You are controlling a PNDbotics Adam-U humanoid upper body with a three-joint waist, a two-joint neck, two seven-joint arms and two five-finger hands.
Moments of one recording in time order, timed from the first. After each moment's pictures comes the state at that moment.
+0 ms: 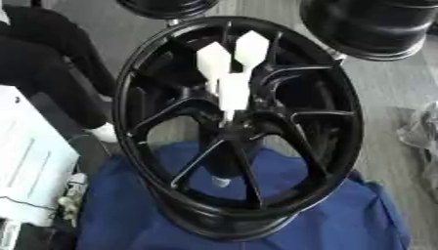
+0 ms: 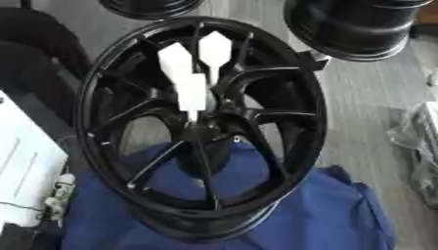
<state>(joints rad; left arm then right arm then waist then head) -0.61 0.66 0.01 -1.36 0.22 0.11 0.48 -0.21 -0.88 -0.20 -1.62 0.18 0.52 0.12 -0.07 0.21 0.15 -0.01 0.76</state>
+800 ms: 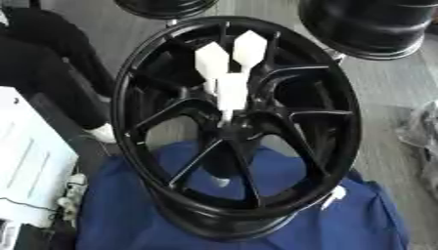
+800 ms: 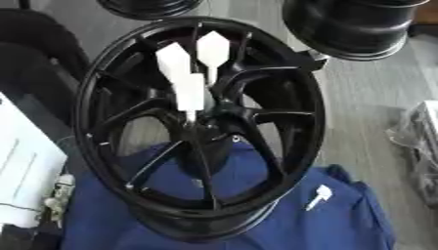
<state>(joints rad) -0.61 0.66 0.01 -1.36 0.22 0.11 0.48 -0.29 -0.84 -0.23 -1.64 0.17 0.47 0.09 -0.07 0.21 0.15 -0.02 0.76</state>
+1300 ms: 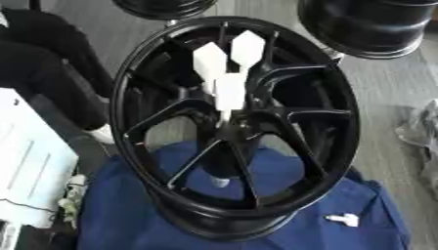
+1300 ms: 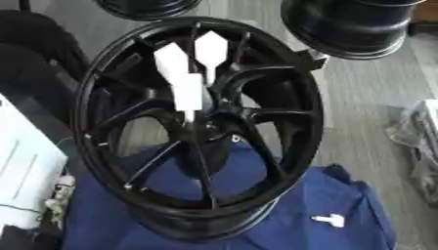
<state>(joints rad) -0.61 0.66 0.01 -1.36 0.22 0.12 0.48 -0.46 -0.75 -0.17 -1.70 0.00 0.44 -0.09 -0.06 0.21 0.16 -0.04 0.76</state>
